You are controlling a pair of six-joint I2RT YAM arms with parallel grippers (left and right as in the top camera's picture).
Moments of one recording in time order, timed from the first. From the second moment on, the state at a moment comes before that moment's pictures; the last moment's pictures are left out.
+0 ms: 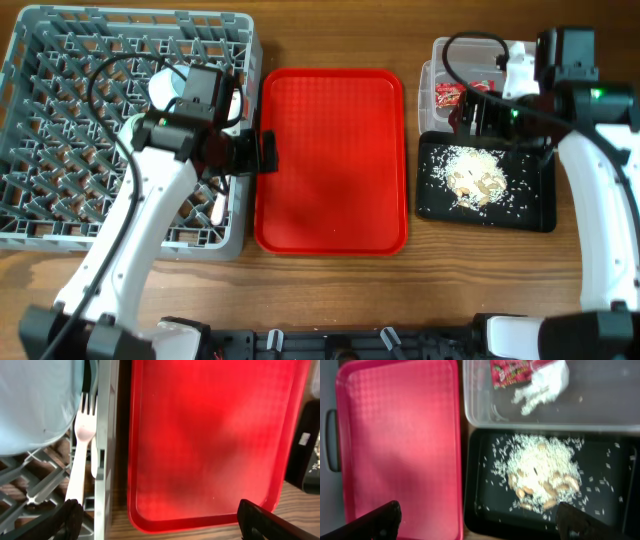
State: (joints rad) left arm -0.26 1.45 1.26 -1.05 0.15 -0.34; right arm -0.05 1.48 1.46 -1.14 -0.20 0.09
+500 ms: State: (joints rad) left arm -0.30 0.72 0.84 -0.86 0.06 -0.34; right arm -0.05 0.77 1.04 -0.93 -0.12 0.09
